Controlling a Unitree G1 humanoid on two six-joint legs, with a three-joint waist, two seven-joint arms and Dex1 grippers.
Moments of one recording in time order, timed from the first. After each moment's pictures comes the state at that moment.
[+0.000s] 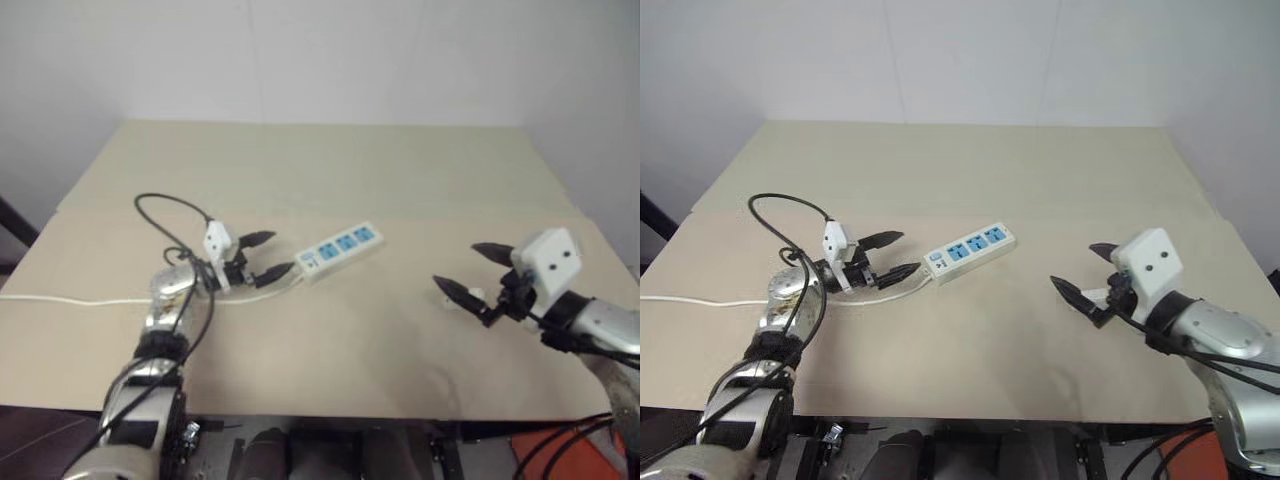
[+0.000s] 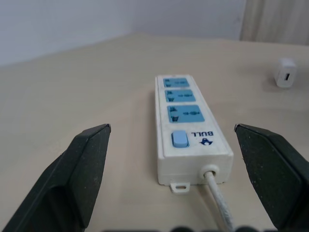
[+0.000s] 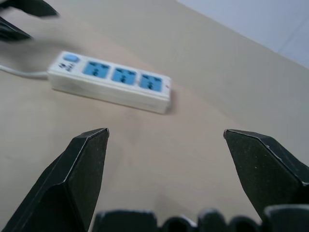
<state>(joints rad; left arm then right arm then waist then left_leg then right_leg) -0.69 0.38 0.06 0.85 -0.29 -0.28 -1.20 -0.02 -0.74 -0.32 -0.68 0.47 0.69 0.60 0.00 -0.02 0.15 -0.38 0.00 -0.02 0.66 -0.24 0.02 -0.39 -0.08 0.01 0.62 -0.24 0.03</state>
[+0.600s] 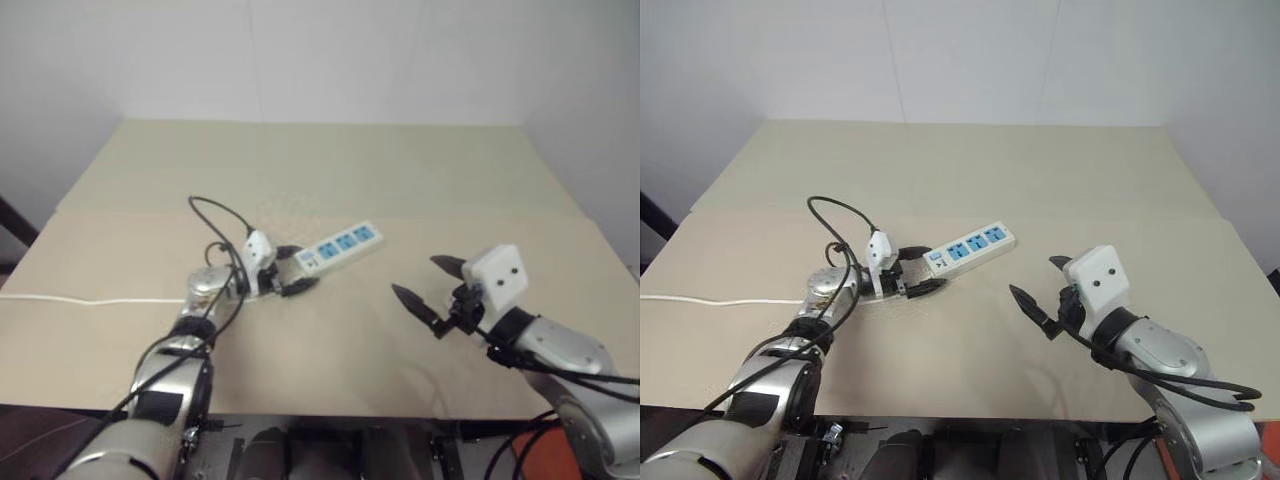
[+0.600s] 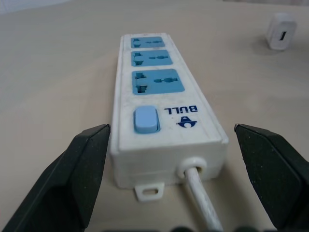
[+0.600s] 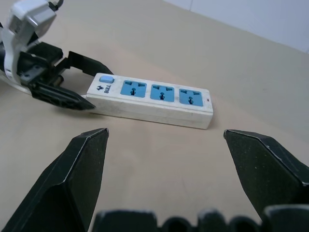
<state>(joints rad) -0.83 0.26 0.02 1.16 -0.11 -0.45 -1.12 -0.02 -0.61 -0.15 -0.82 0.46 0.78 0.38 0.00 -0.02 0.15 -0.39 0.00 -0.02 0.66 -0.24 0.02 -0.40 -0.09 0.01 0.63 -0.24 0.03</state>
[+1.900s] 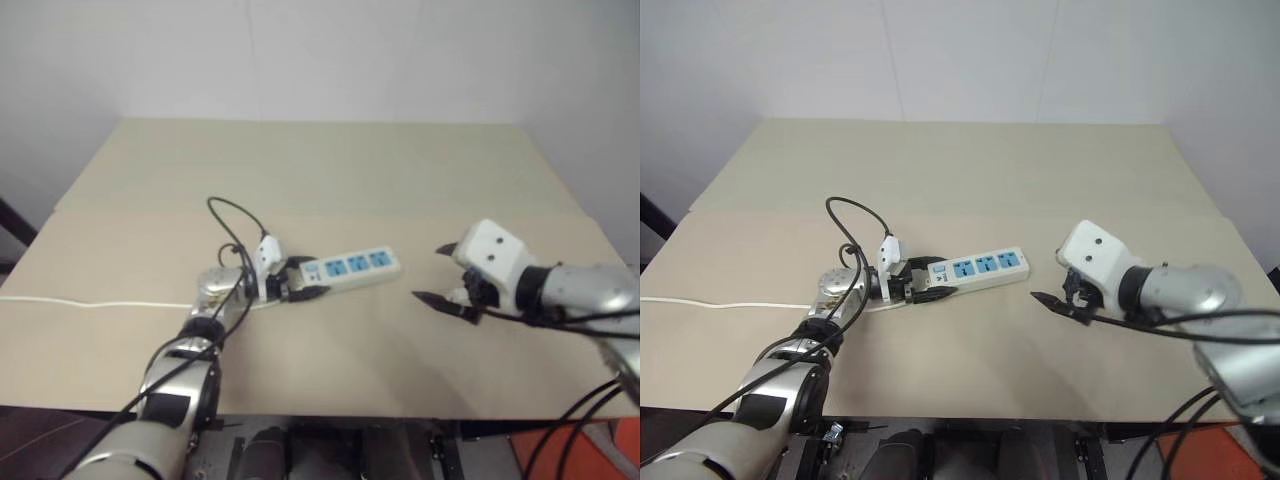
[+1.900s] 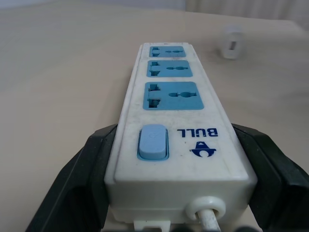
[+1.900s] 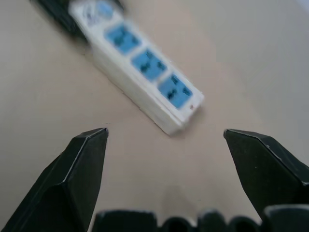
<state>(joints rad) -0.81 0.25 0.02 1.07 -0.13 -0.37 -1.37 -0.38 -1.18 0.05 -0.58 0.40 0.79 0.85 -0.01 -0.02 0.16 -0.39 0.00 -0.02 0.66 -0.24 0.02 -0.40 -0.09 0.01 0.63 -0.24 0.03</state>
